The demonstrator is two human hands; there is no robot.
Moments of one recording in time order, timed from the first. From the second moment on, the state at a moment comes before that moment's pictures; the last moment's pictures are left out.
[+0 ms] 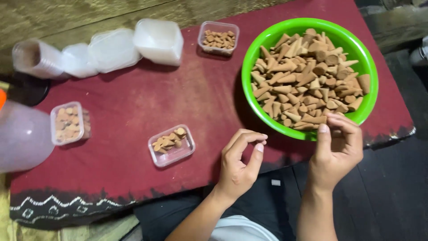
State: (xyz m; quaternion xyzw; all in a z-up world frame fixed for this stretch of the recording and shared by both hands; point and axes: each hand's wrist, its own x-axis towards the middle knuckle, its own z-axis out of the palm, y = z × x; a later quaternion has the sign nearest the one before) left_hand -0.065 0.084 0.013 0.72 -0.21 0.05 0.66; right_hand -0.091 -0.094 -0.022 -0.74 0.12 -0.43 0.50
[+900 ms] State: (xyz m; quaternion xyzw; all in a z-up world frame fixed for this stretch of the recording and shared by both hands) left_hand -0.094 0.152 0.020 0.69 -0.18 0.08 0.69; right_hand -0.107 -0.027 -0.033 -0.67 0.12 -0.24 0.69
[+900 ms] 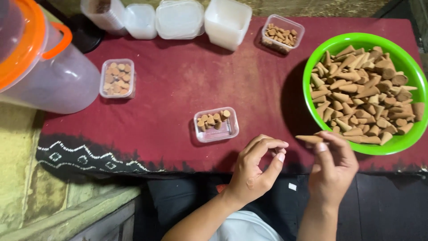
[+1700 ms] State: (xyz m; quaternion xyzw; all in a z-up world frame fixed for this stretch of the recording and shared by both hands) left_hand -0.106 0.214 0.000 0.71 -0.09 0.14 0.68; right_hand -0.095 0.048 -0.013 -0.73 -0.07 -0.09 0.67
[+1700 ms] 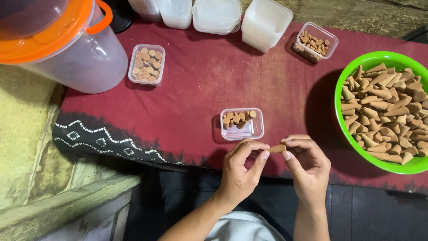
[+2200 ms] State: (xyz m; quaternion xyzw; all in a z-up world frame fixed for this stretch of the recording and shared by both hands) left_hand -0.099 0.240 0.001 0.70 -0.06 0.20 0.68; right_hand -0.071 0.073 -0.001 -0.80 -0.10 -0.14 0.58
